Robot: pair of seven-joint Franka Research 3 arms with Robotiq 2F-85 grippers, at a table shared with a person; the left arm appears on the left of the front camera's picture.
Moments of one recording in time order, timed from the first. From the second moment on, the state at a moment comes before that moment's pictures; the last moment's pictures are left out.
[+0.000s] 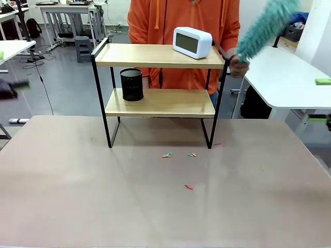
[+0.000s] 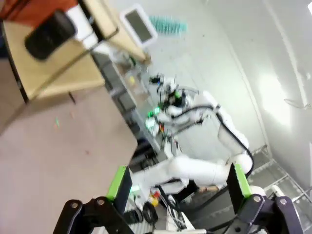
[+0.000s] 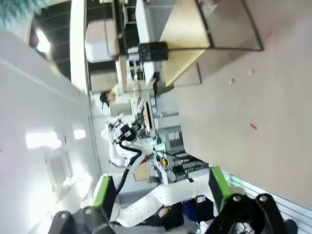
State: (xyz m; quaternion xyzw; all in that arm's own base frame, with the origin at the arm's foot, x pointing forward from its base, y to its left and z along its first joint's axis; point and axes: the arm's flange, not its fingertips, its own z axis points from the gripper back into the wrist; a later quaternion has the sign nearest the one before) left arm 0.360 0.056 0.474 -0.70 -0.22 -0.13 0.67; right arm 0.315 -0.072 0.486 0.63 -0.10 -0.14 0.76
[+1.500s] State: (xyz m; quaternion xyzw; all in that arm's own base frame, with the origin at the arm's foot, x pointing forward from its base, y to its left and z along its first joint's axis) left arm 0.351 0.002 0.441 -0.69 -0.15 -0.14 0.70; right arm 0.331 -0.005 0.487 0.66 -0.07 -0.07 0.75
